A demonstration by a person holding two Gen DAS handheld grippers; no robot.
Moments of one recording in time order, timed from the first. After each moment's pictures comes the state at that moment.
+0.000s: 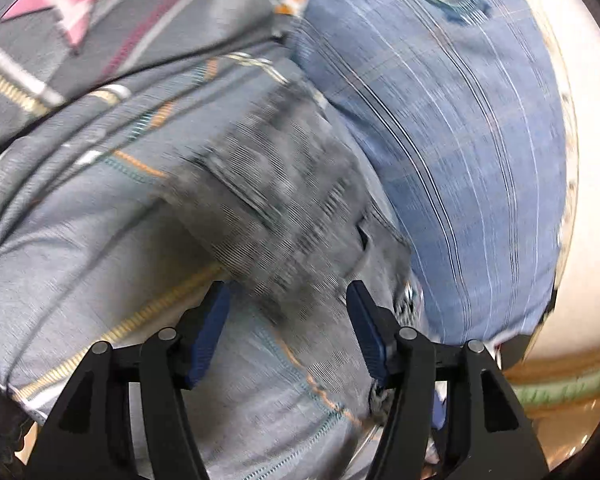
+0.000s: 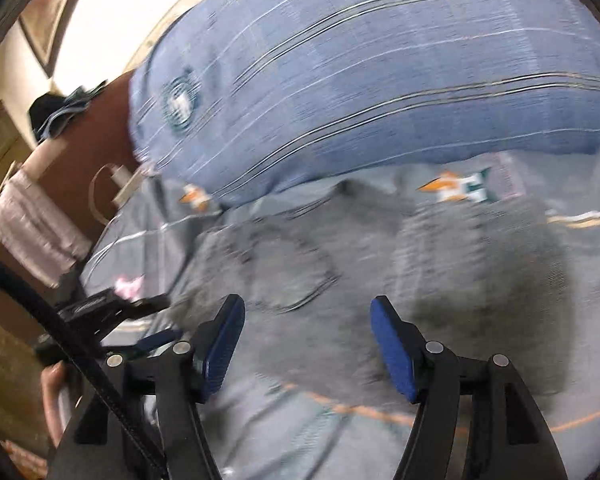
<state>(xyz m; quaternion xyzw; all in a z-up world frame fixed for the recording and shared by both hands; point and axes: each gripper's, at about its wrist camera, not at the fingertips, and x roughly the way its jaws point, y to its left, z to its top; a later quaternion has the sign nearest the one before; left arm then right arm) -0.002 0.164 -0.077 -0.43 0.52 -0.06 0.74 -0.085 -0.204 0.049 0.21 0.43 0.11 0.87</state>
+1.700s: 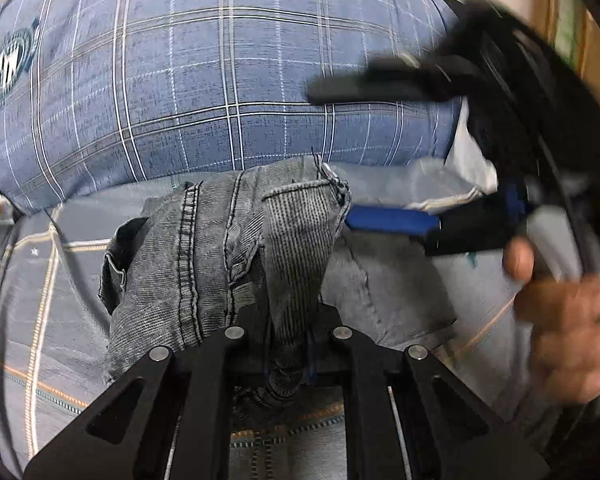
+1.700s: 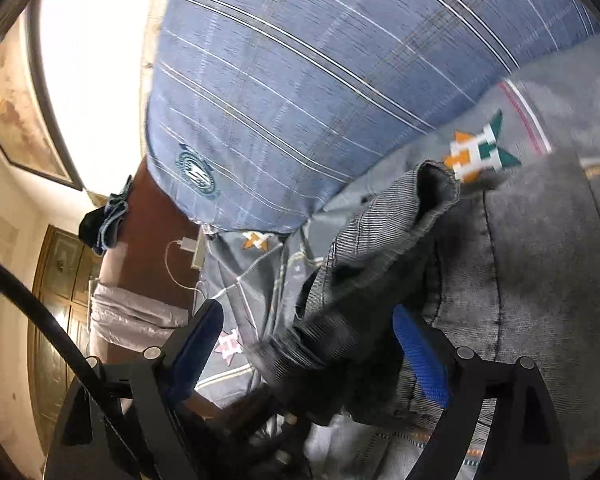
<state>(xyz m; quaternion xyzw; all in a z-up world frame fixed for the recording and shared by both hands) -0.049 -0.113 -0.023 0.06 0.37 -0.30 0.88 -0.045 -0.313 0.022 0.45 0.43 0.18 0.76</state>
